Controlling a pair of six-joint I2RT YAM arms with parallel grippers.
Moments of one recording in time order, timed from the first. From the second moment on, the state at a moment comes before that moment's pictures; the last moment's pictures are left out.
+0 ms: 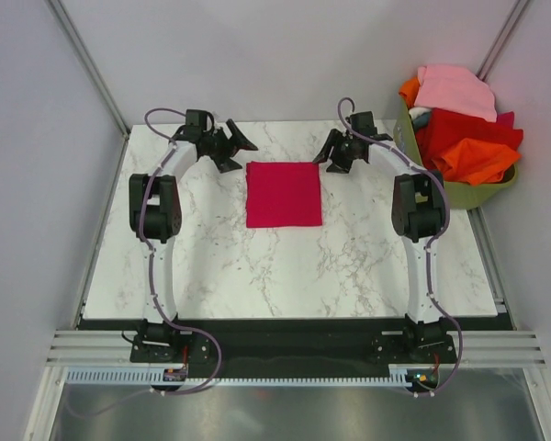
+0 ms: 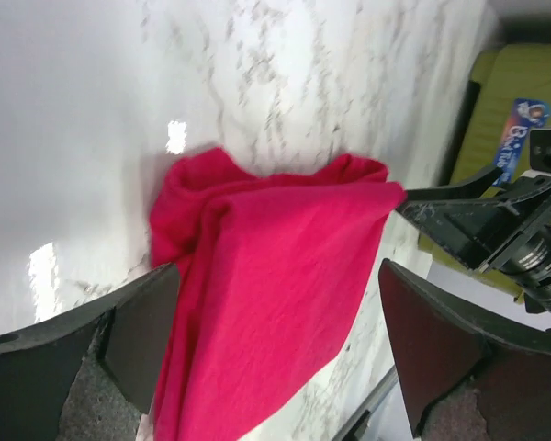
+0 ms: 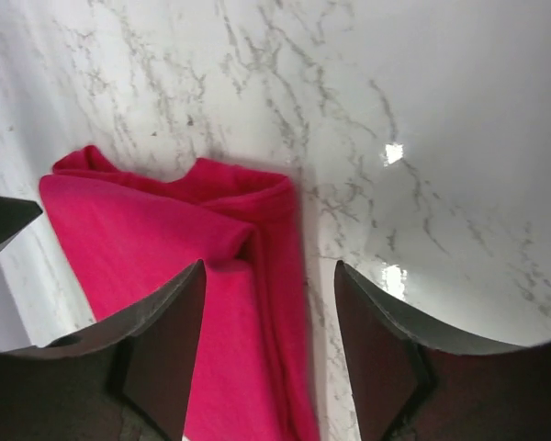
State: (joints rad) left arm -0.10 2.36 1.97 -0.40 0.60 -0.73; right arm 0.19 2.39 1.99 -0.44 -0.41 0.60
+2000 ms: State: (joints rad) left arm -0.12 2.09 1.46 -0.34 0.26 -0.55; right arm 0.19 1.62 0.87 0.19 -0.47 0.61
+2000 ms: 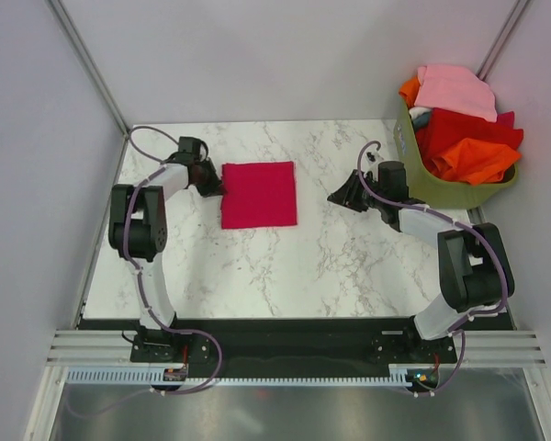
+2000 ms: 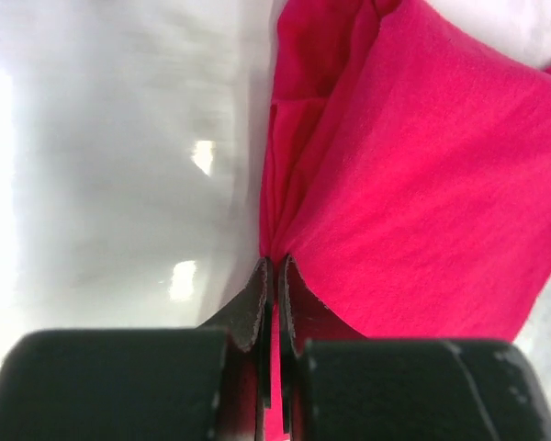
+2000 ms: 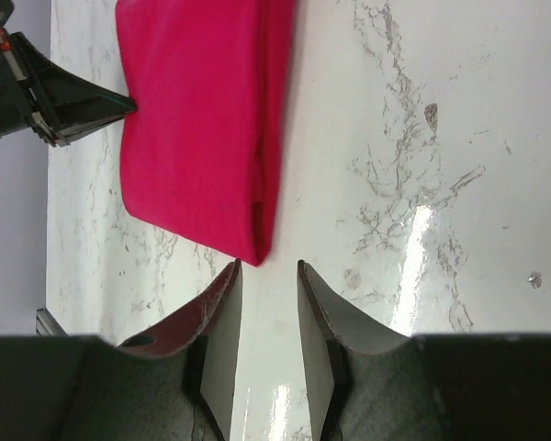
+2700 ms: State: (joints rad) left arm 0.07 1.58 1.44 -0.70 -0.37 -0.53; right arm 0.25 1.56 0.87 0.15 -0.48 0.61
